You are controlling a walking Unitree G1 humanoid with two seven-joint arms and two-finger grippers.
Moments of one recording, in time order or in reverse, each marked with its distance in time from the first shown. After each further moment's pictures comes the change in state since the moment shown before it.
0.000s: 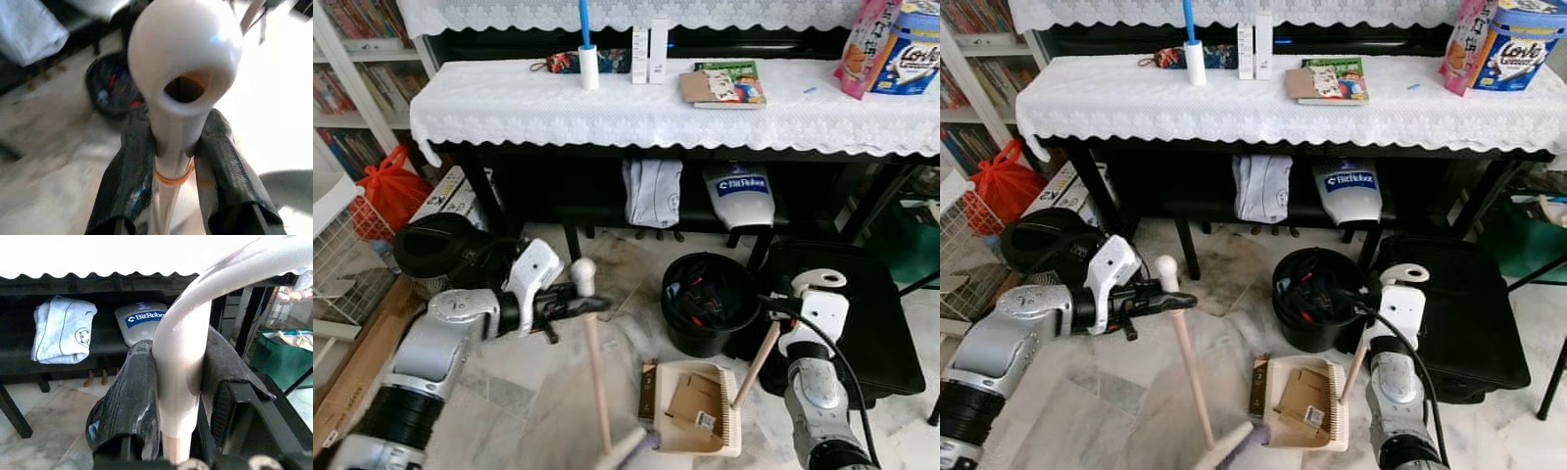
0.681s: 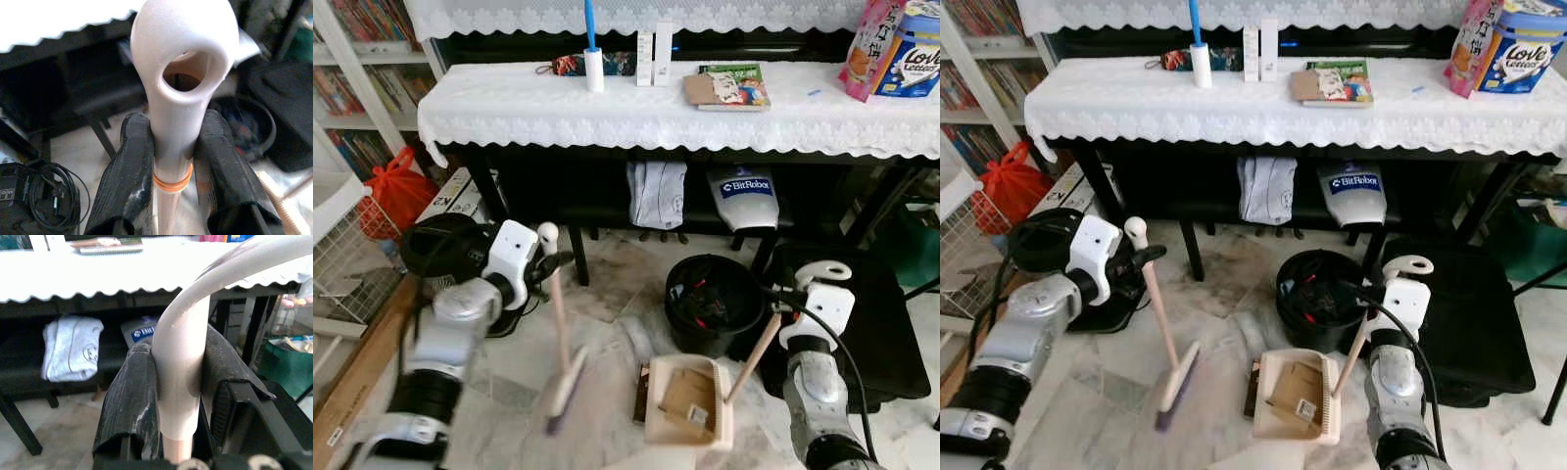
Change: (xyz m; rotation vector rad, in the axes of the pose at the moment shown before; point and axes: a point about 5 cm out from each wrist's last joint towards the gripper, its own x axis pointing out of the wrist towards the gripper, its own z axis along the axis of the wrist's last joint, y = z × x) left arm 0.011 0.038 -0.002 -0.032 -0.208 0.545; right arm 0.006 0.004 0.012 0.056 -0.056 -0.009
